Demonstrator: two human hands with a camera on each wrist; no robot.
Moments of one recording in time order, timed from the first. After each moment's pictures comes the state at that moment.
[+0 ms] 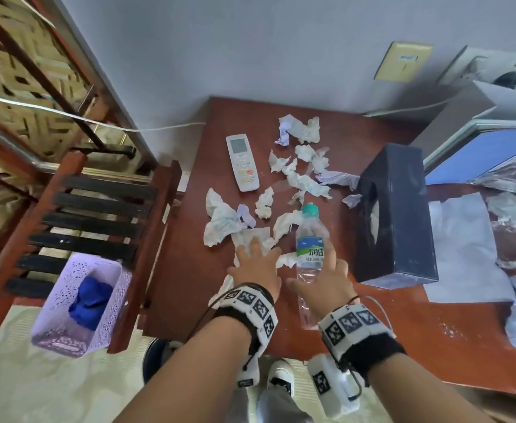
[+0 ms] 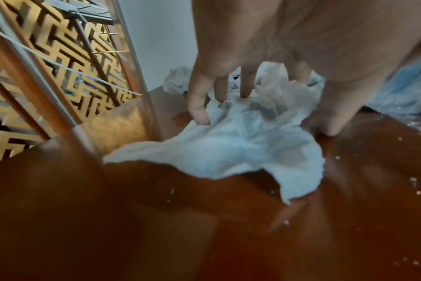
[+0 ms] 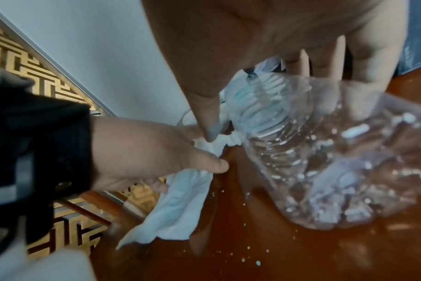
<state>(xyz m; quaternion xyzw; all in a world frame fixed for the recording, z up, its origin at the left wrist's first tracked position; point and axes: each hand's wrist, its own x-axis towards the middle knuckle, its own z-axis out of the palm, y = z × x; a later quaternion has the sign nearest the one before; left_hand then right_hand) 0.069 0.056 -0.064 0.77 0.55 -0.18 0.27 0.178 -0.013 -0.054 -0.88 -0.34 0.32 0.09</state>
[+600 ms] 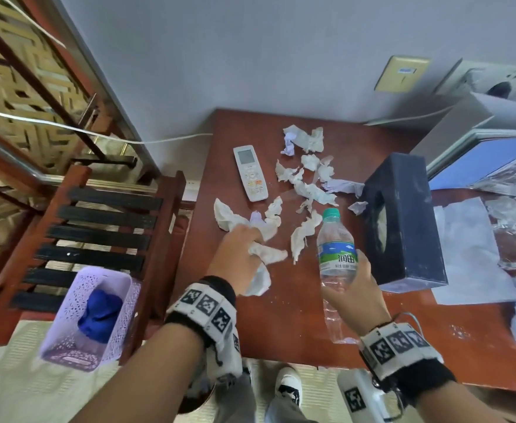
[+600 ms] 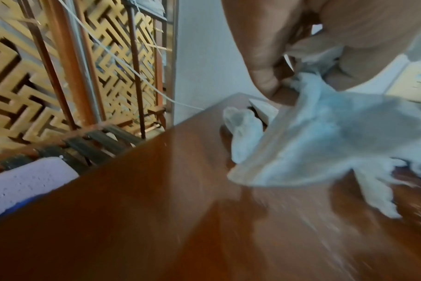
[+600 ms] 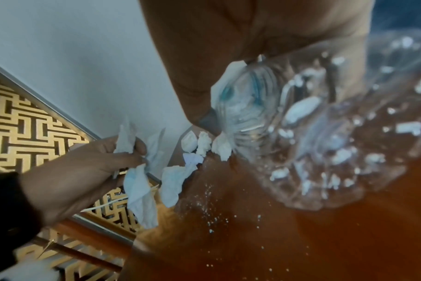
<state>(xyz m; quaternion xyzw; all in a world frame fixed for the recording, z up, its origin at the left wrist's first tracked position) 0.009 0.107 -0.016 0.79 0.50 0.07 0.34 0.191 -0.029 -0.046 -0.86 -0.27 0.36 0.25</state>
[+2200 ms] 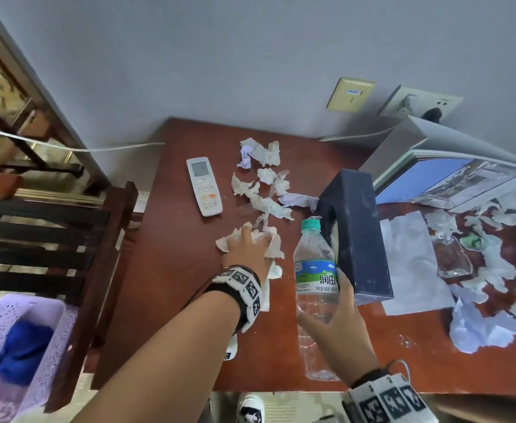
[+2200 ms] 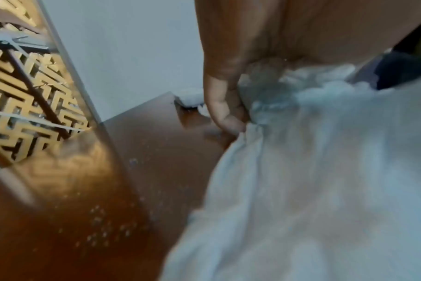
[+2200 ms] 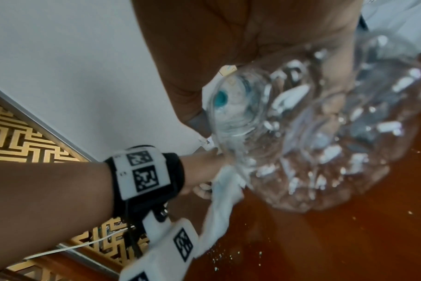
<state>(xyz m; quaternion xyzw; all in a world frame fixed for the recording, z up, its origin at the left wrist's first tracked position) 0.124 0.110 -0.071 0.83 0.49 -0.09 0.25 0.203 -0.057 -0.004 -0.83 -0.29 0.37 0.31</state>
